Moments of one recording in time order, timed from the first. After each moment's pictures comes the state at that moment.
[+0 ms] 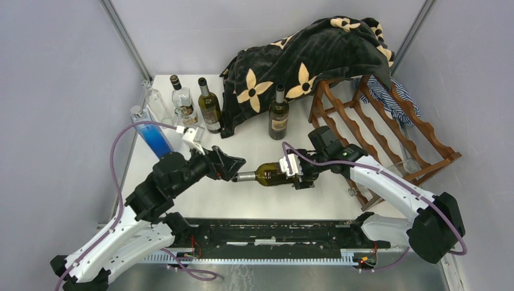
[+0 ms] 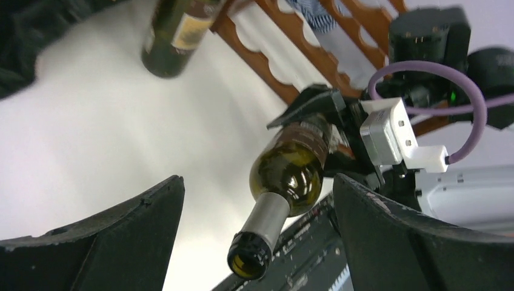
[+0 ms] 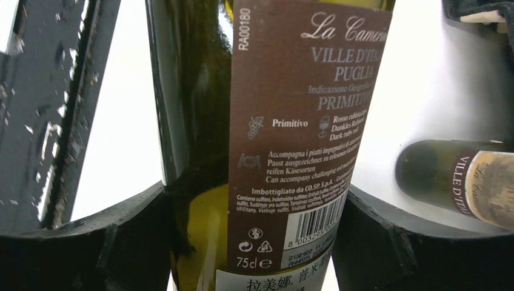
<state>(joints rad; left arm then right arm) -0.78 0.55 0.73 -0.37 -0.07 -0.59 0.62 1.19 0.84 -0.57 -0.66 -1.04</state>
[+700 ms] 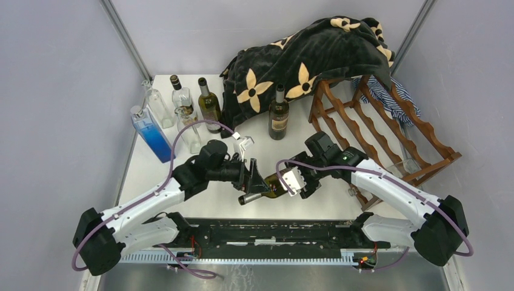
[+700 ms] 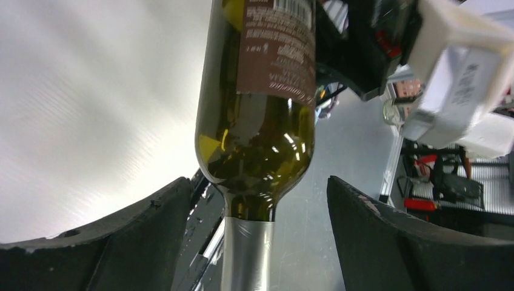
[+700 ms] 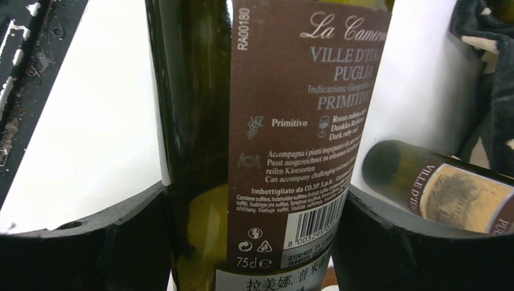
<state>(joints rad) -0.78 0.98 0.66 -0.18 0.54 -0.63 0.71 1.16 0.85 -0.73 -0.47 -1.36</state>
